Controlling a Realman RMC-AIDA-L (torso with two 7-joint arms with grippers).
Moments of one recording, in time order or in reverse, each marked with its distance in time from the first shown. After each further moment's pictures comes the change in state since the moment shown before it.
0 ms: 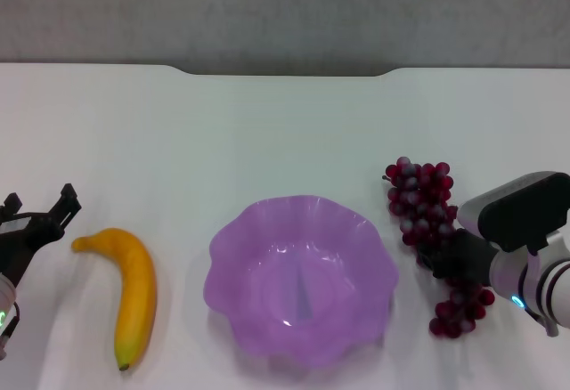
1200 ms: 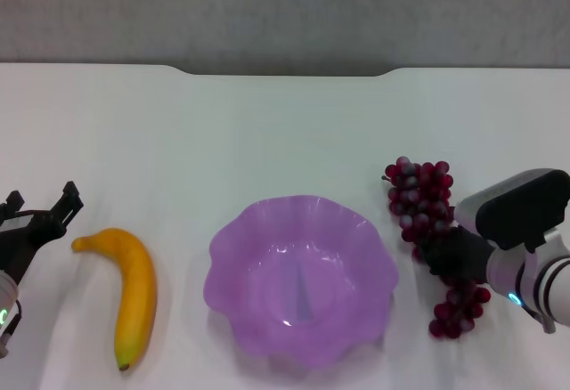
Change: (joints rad) left arm -0.004 0.000 0.001 -0.002 0.000 0.000 0.000; right arm 0.000 0.000 -0.002 0.011 0.000 -0.001 -0.005
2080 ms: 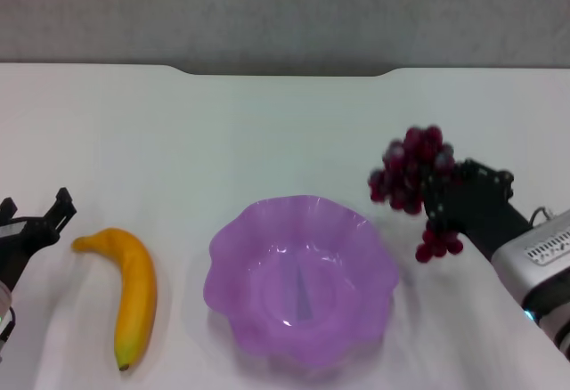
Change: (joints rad) left arm 0.014 0.000 -0.006 0.003 0.000 0.000 -0.001; right arm -0.247 -0.003 -0.179 0.136 -0.179 -0.698 -0.007
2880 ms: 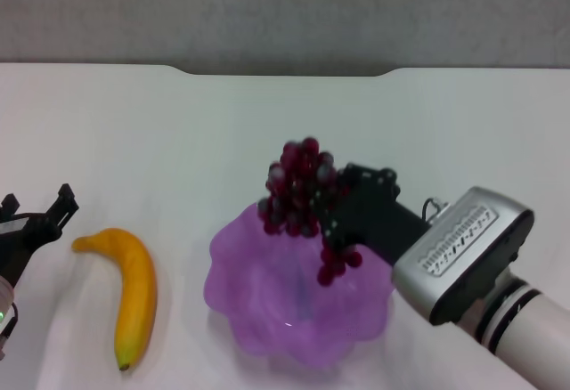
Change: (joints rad) left arm -0.005 0.001 0.000 -0.006 0.000 0.000 -0.001; right arm 0.117 0.003 -0.117 0.088 -0.120 0.147 0.075
